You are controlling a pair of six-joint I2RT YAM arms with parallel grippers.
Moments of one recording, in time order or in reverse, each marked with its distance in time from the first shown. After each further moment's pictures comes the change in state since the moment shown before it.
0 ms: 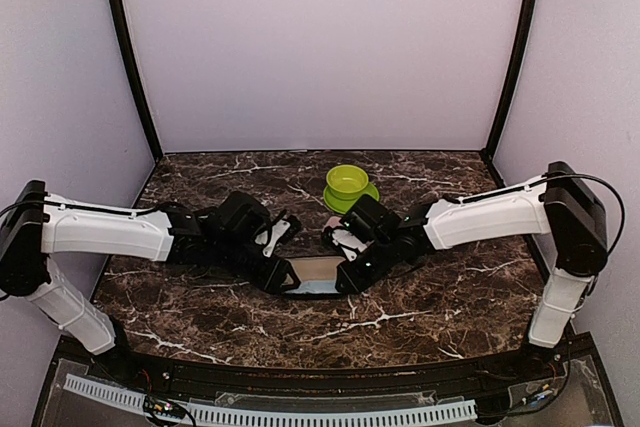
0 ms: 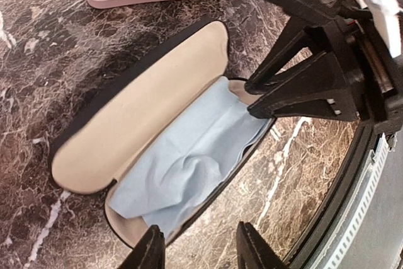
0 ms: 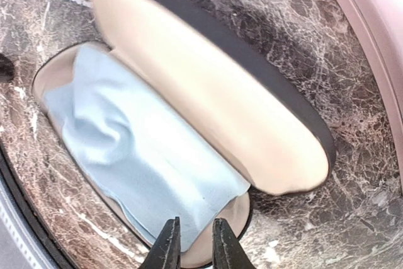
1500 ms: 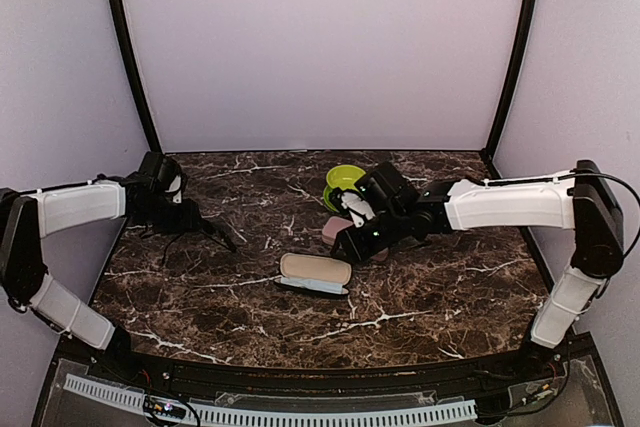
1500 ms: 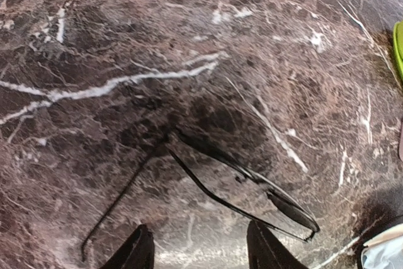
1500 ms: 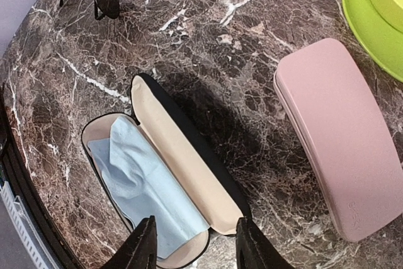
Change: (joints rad) left arm 0.696 -0.084 -0.035 -0.125 -0.164 0.045; right arm -0.075 -0.098 0.043 0.044 0.019 -0.010
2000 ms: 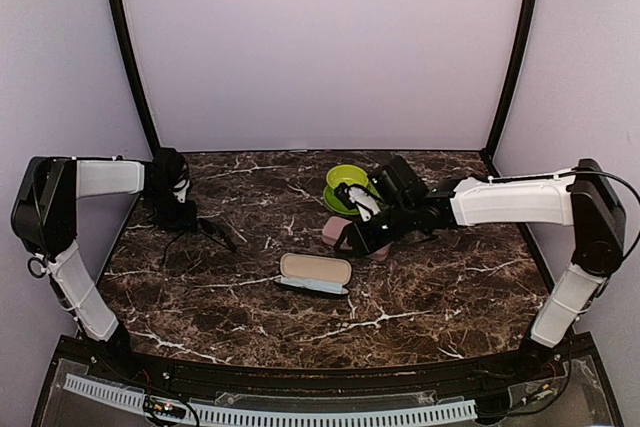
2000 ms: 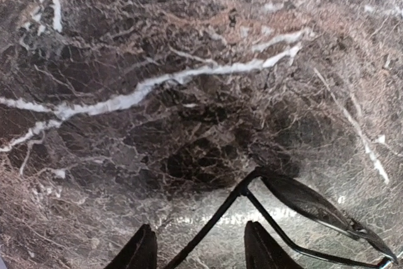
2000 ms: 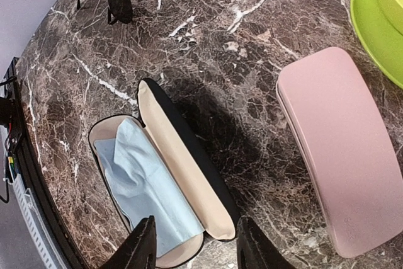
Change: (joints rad) left arm 0.094 0.305 0.246 -0.178 -0.064 0.178; right arm -0.079 -0.008 -0.037 0.074 -0.140 -0.060
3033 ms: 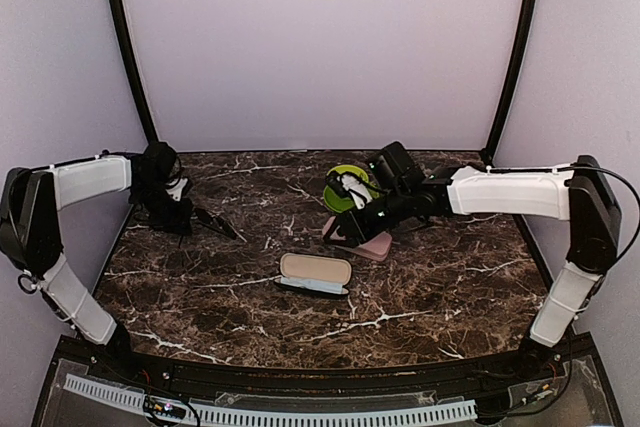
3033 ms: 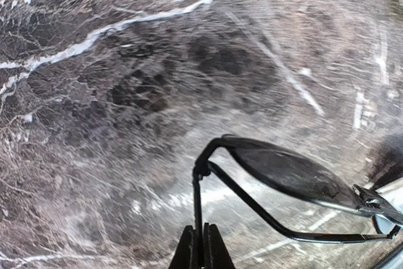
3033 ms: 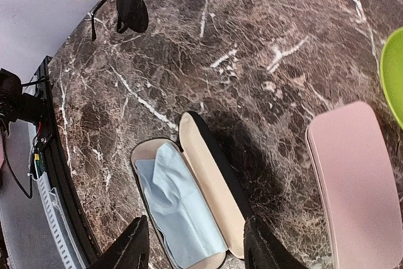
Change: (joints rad) left arm -0.011 -0.127 0.005 -0.188 0.179 0.003; right arm -0.020 0.032 0.098 -0.027 -0.122 -0.052
